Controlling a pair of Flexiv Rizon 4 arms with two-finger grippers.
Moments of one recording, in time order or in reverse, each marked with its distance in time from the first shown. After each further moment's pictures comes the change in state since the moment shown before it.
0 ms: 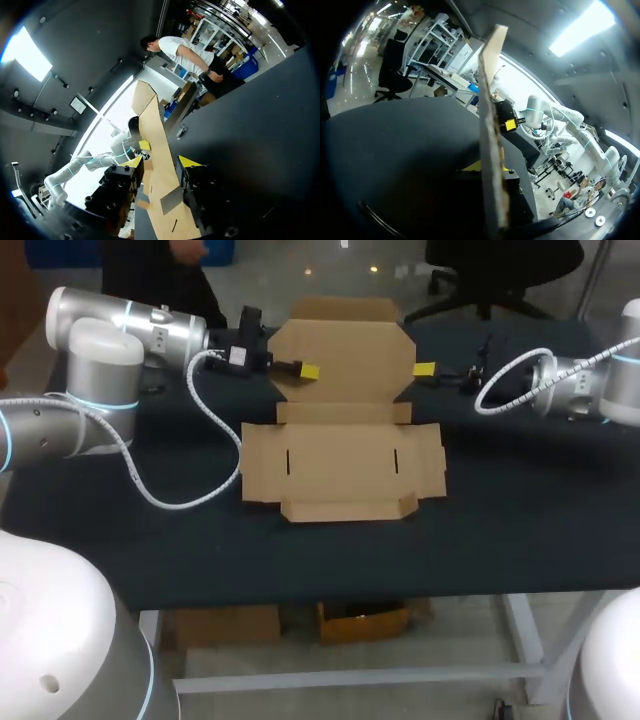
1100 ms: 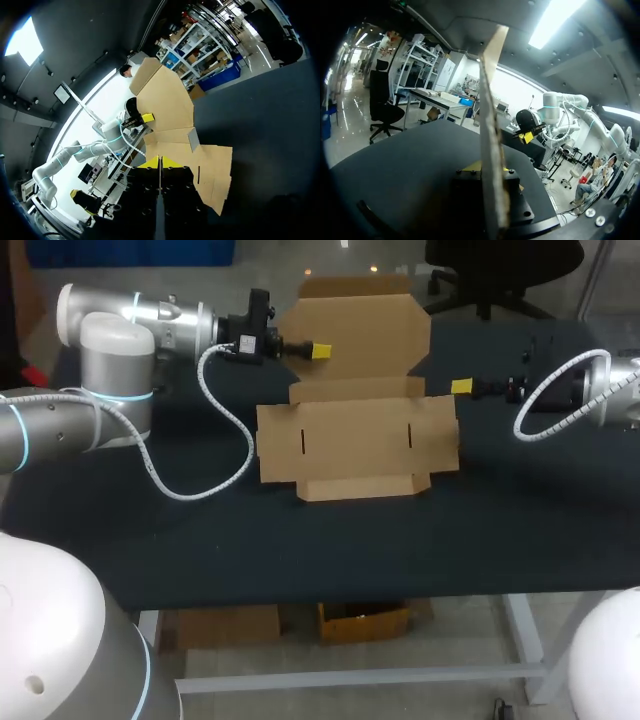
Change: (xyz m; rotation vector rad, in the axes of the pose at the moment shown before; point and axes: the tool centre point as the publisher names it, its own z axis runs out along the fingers) left arm 0.003 -0.041 0.014 0.078 0.016 0.240; right arm 0.060 -0.037 -0.069 0.030 -0.227 -0.062
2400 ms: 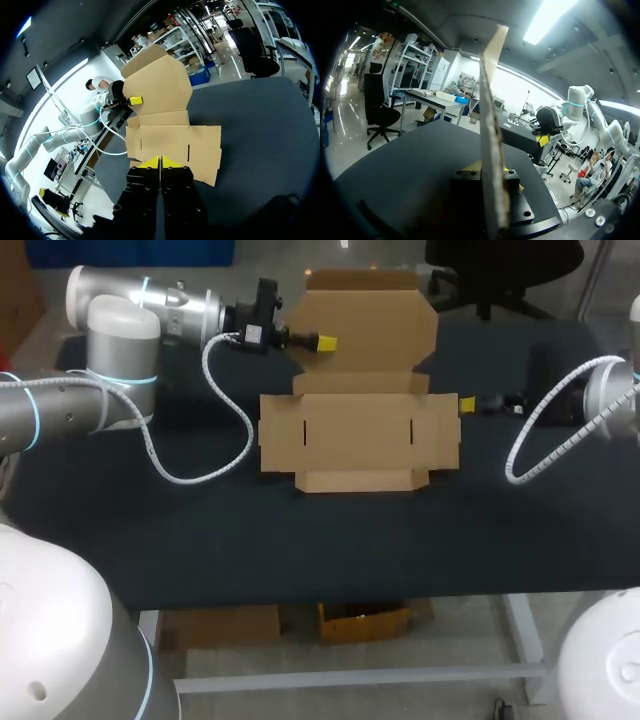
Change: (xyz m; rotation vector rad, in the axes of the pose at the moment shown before) left arm -0.010 -0.013 0.008 -0.029 0.026 0.041; right arm 0.032 -0.029 -0.021 0.015 -0.355 -0.094
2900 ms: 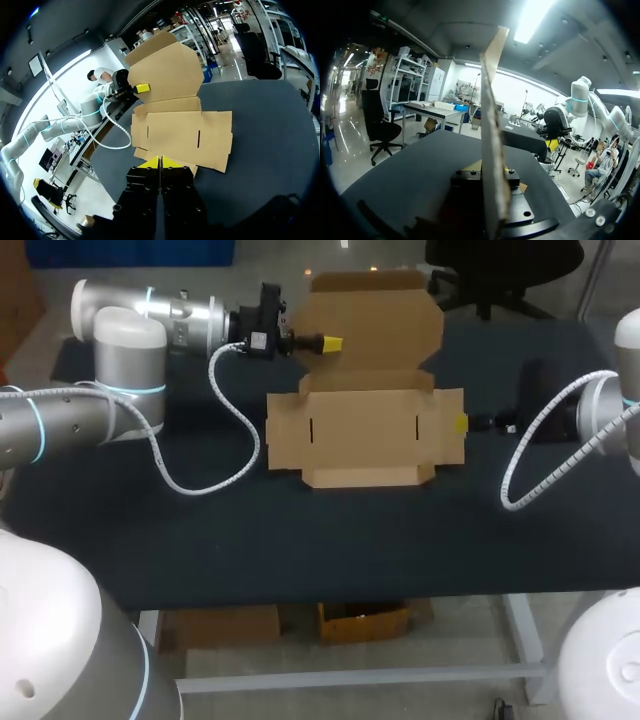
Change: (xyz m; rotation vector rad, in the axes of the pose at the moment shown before) left arm 0.004 -0.003 0.011 0.047 -0.010 0.113; right arm 0.011 -0.033 -0.001 0.032 -0.024 -0.066
